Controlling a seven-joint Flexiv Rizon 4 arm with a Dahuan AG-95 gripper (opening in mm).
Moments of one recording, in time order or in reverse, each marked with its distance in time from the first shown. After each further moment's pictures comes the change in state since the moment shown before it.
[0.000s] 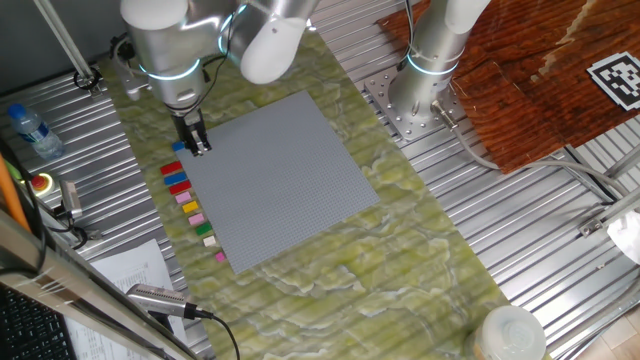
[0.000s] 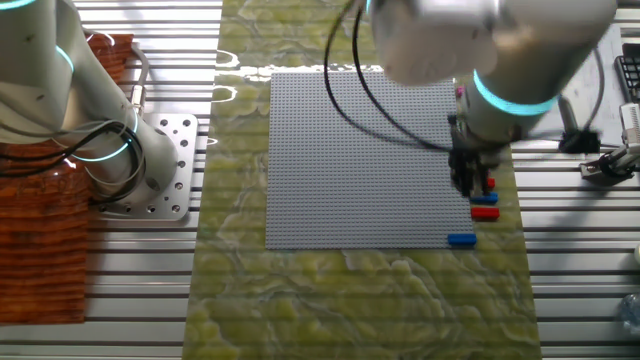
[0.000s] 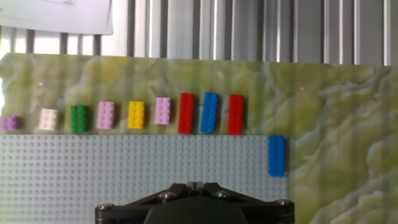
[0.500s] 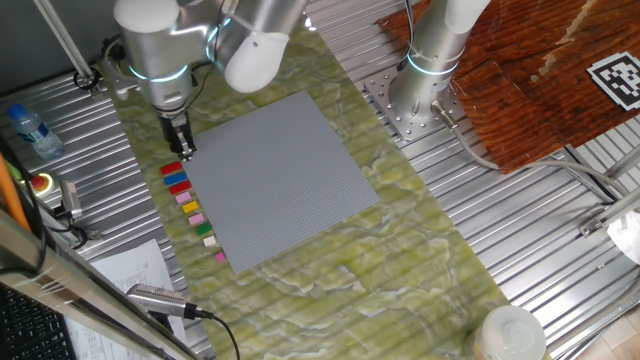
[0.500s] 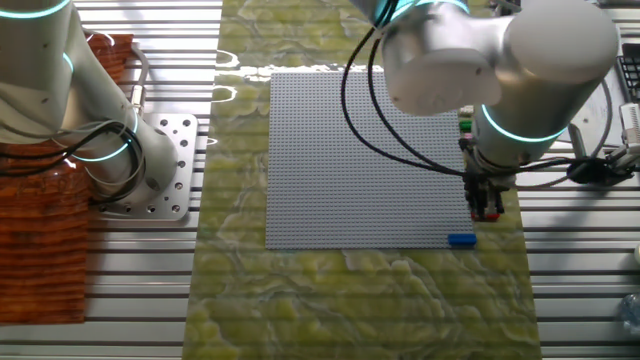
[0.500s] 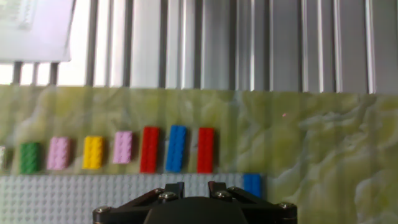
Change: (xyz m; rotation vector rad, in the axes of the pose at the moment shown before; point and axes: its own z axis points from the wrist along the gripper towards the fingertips) arm -0.018 -0.011 0.017 0.011 -0.025 0.029
